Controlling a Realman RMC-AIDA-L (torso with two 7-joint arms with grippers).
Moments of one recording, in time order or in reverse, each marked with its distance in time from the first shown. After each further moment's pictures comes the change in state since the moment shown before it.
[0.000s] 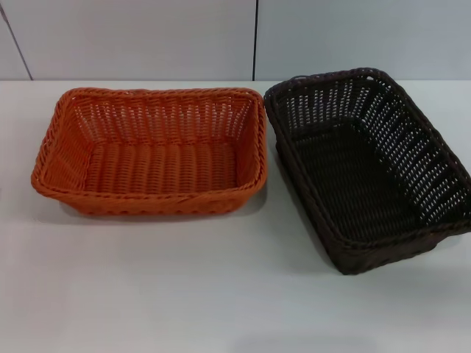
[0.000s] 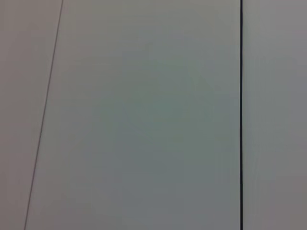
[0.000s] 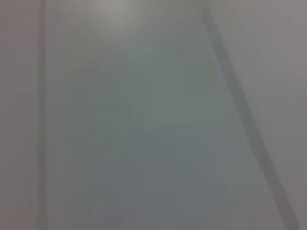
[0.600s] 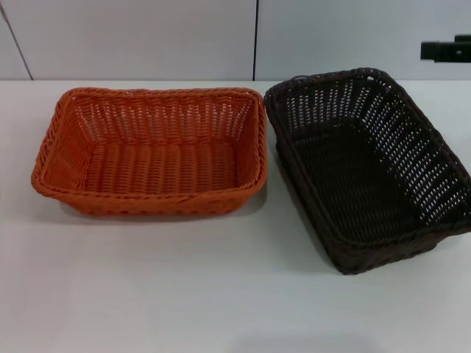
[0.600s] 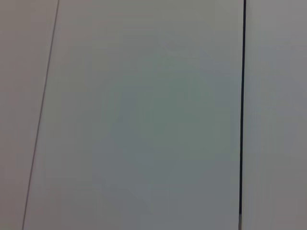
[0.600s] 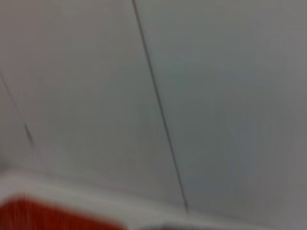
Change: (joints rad) left arm -0.017 0.000 0.004 0.045 0.000 -0.028 -0.029; right arm 0.174 -0.058 -0.236 -0.968 -1.297 0.107 1.574
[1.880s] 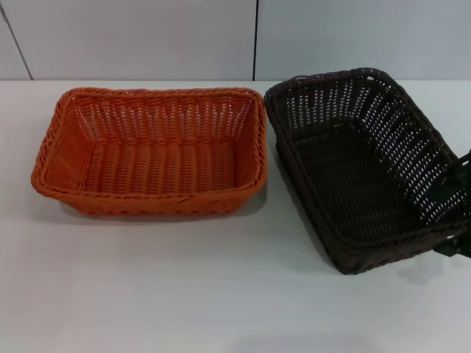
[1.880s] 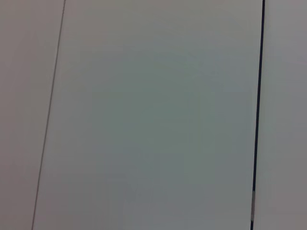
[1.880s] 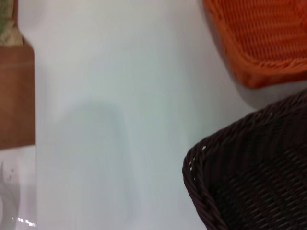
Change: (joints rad) left arm -0.036 -0.001 -0.003 0.034 -0.049 -0.062 -0.002; right arm 0.193 -0.024 -0.199 -0.139 -0.352 -0.726 -0.464
